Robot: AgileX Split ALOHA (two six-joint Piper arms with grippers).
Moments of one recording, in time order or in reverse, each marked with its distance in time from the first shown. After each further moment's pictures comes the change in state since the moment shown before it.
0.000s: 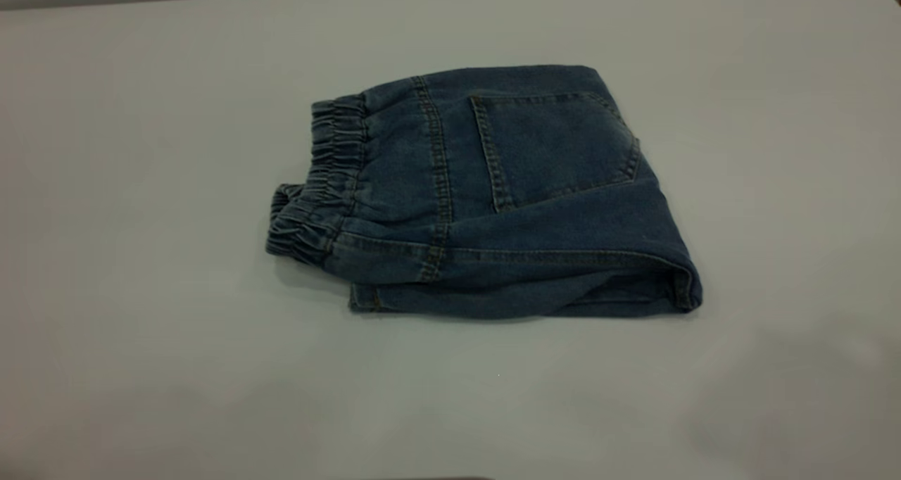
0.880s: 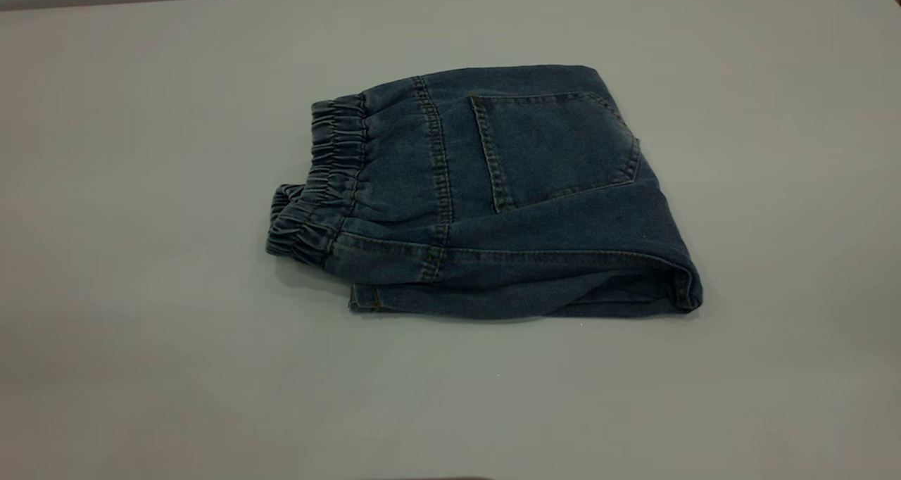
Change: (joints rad) left arm 0.000 -0.304 0.429 -0.085 -0.053 -0.108; right arm 0.000 -0.775 0.823 0.029 -0.133 0.096
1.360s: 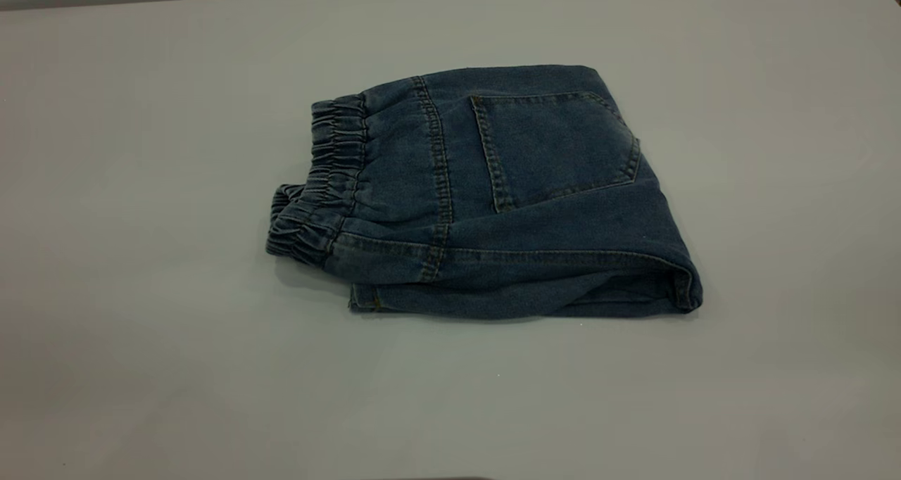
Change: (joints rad) left arm 0.000 0.000 0.007 -0.092 0.001 0.066; right arm 0.000 -0.047 0.001 0.000 -0.002 0.000
